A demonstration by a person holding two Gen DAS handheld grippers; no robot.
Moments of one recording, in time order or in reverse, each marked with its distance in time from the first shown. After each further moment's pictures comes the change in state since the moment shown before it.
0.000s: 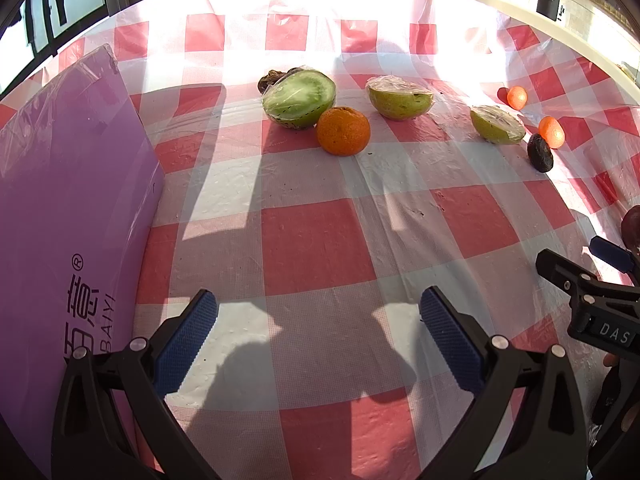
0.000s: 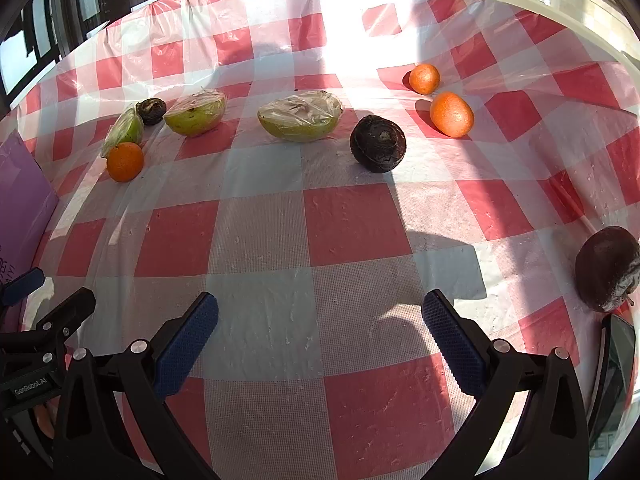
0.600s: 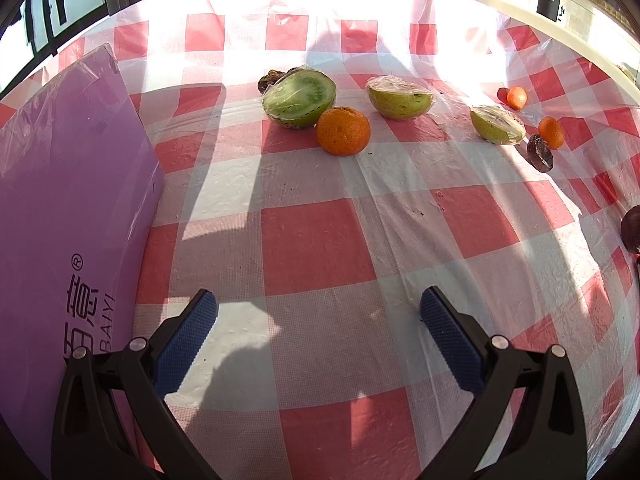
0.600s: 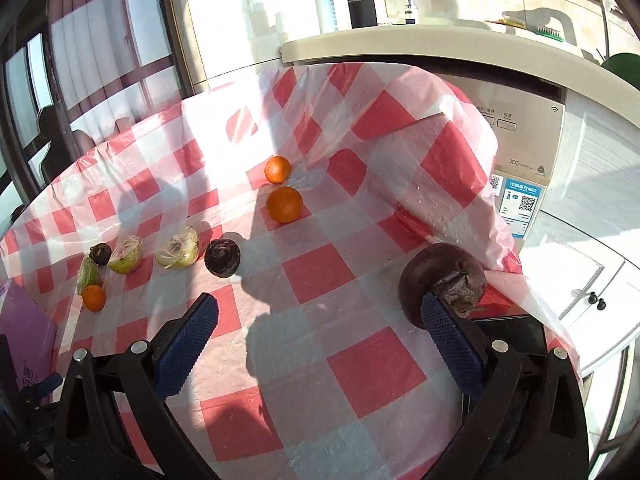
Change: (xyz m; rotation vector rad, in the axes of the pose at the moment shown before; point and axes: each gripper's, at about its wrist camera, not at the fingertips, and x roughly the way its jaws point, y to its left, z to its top) left arm 0.000 0.000 0.000 0.000 0.000 0.000; right arm -0.088 -0.129 0.000 0.333 -0.246 -0.135
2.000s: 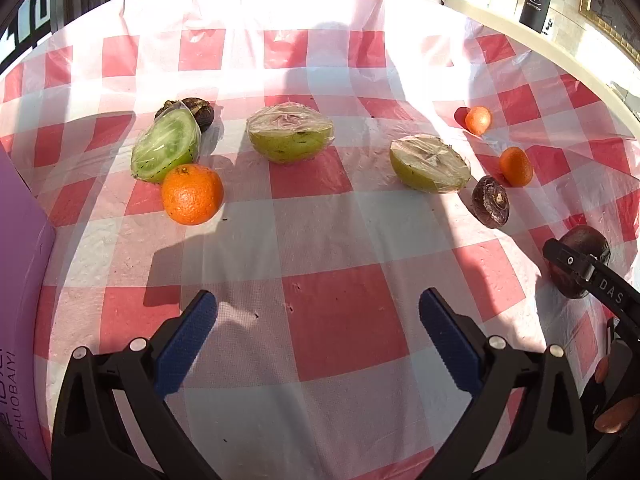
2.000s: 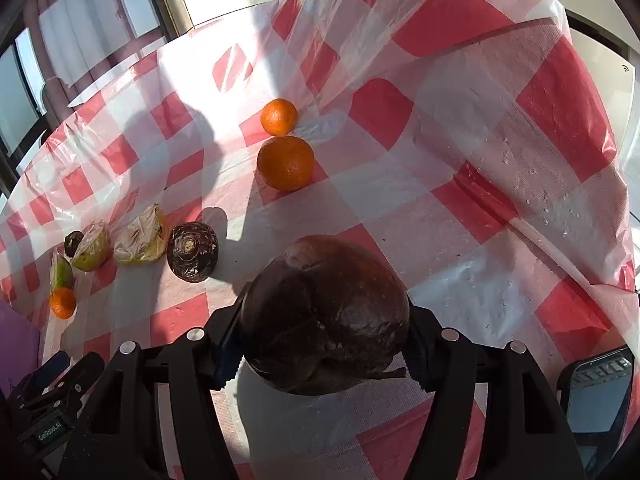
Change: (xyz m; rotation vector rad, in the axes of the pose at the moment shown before) left arm 0.032 -0.087 0.057 -0.055 -0.023 -0.132; right arm 0.106 0.027 0.000 0.000 0.172 0.088
